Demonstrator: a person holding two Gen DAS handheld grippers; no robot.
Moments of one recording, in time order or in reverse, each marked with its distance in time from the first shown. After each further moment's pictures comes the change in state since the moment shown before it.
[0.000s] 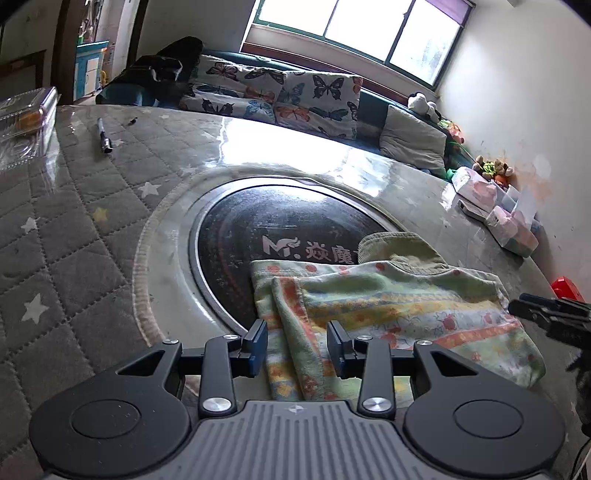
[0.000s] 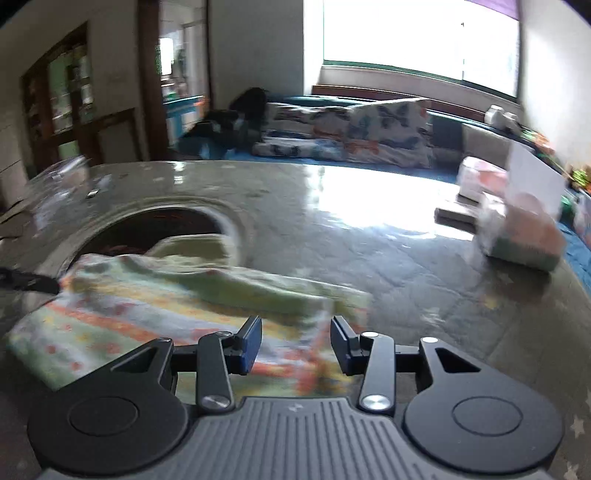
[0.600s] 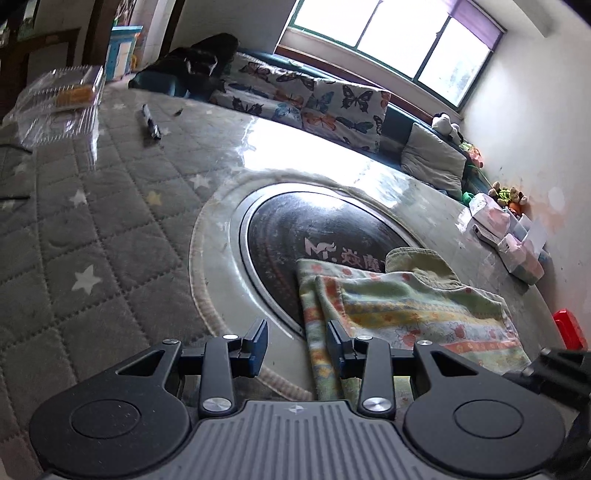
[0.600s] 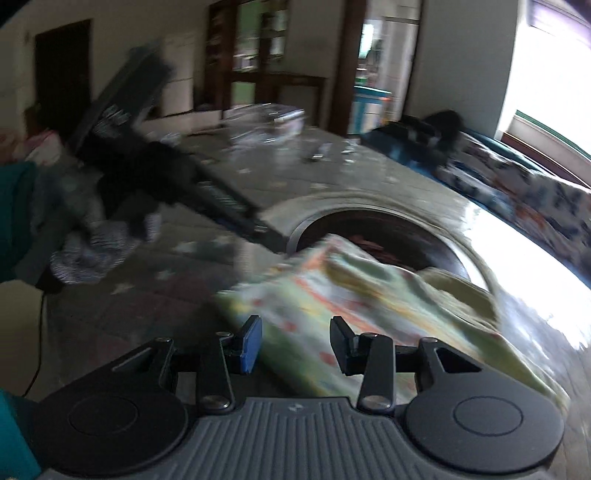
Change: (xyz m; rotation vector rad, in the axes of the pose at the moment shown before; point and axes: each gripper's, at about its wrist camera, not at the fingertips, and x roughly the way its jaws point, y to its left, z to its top) left arm -0.025 0.030 -0.005 -0.114 -0.007 0.014; right arm -0.017 0.177 -0.001 -0.481 0.023 0.386
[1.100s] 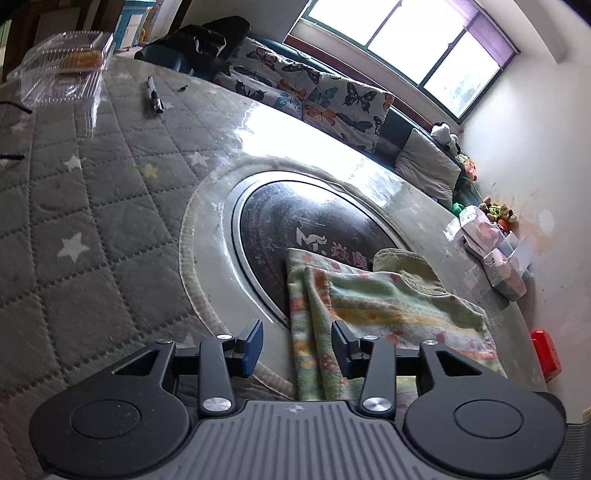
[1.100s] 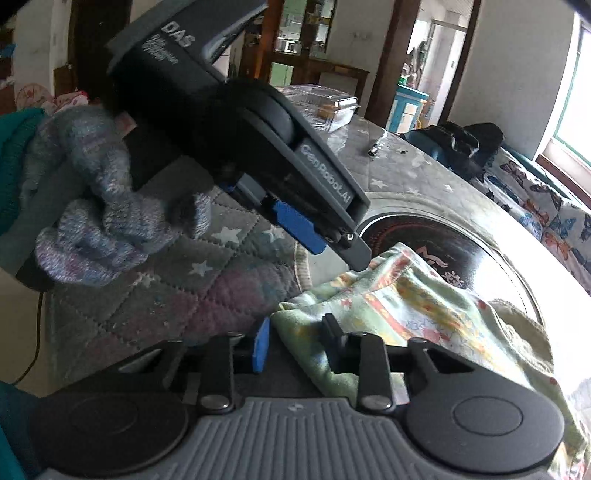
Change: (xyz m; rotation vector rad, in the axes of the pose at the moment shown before) left arm 0.000 0.006 -0.003 -0.105 0.028 -0.067; right arm 0.041 0.037 0.009 -0.086 0.034 0.028
